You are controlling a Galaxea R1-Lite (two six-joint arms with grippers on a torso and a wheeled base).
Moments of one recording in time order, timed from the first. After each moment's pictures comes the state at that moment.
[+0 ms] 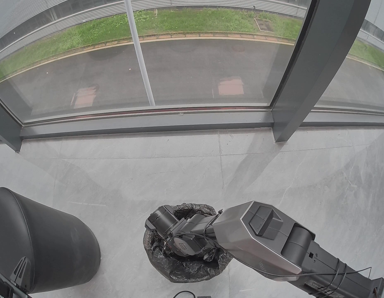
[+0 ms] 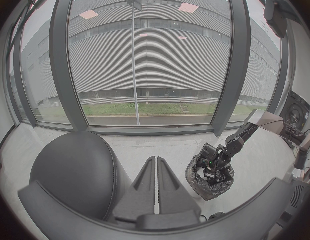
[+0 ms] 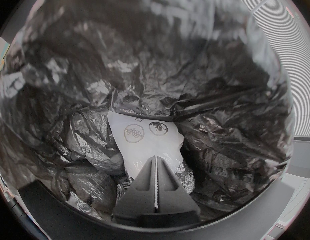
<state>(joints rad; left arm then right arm) 0.00 0.02 -0.02 -0.01 -0.04 -0.01 0.91 2.81 -2.00 0.29 -0.54 -0.28</state>
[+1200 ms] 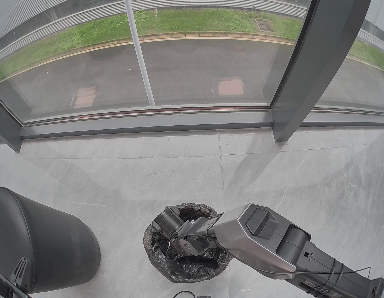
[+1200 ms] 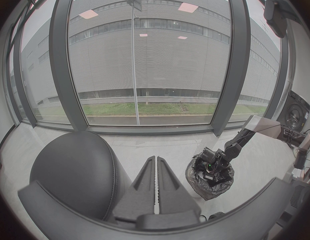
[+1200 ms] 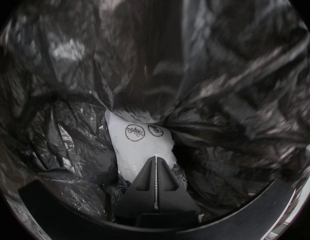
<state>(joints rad) 0.00 0.02 -0.02 -0.01 -0.04 -0.01 0.88 2.87 -2.00 0.22 -0.54 -0.29</state>
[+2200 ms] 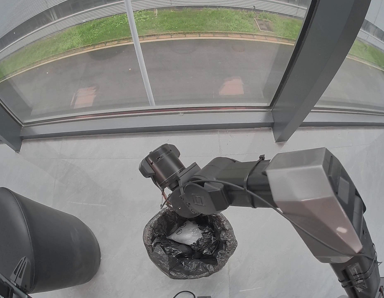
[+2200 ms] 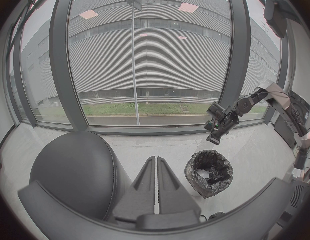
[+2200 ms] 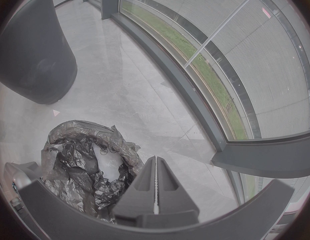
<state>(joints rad) 0.00 0.02 -0.02 -0.01 -0.04 -0.01 0.90 2.48 -2.00 0.38 -0.66 -0.33</state>
